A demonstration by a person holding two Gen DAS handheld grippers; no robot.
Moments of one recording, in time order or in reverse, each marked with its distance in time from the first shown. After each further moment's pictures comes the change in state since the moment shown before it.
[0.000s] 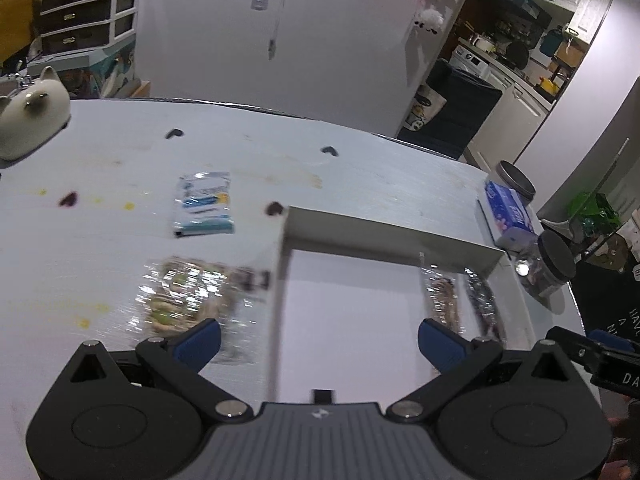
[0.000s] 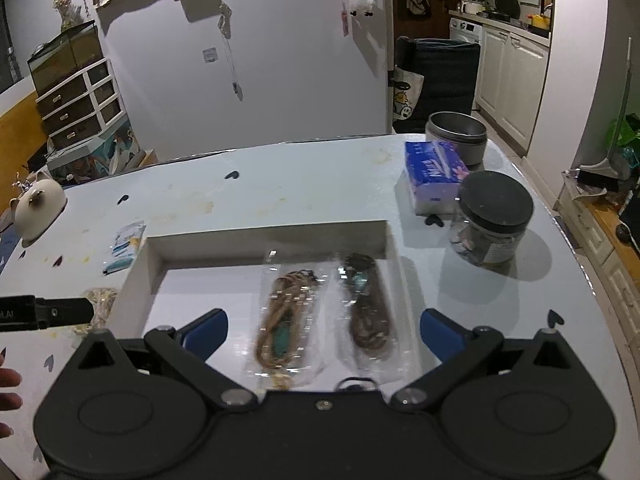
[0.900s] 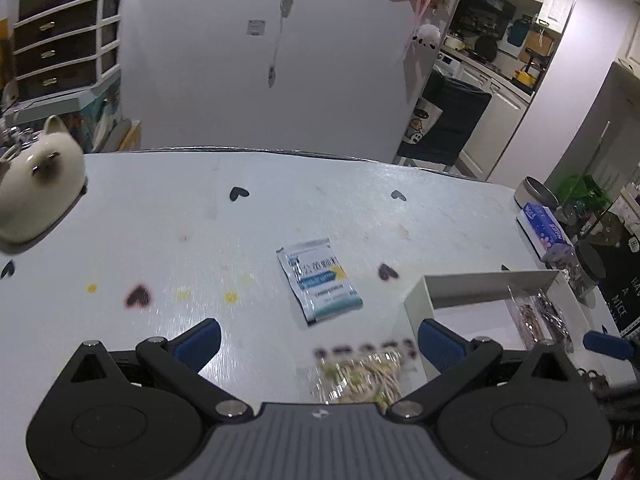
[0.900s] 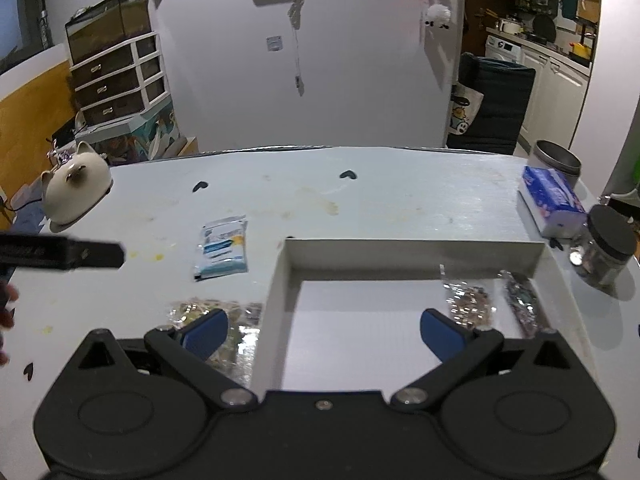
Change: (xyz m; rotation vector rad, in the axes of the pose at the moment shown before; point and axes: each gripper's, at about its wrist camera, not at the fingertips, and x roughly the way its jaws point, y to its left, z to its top) left arm 0.001 0.163 0.076 0.149 -0.044 -0.060; right arm 0.040 0.193 0.002 -0.083 -0.014 0.009
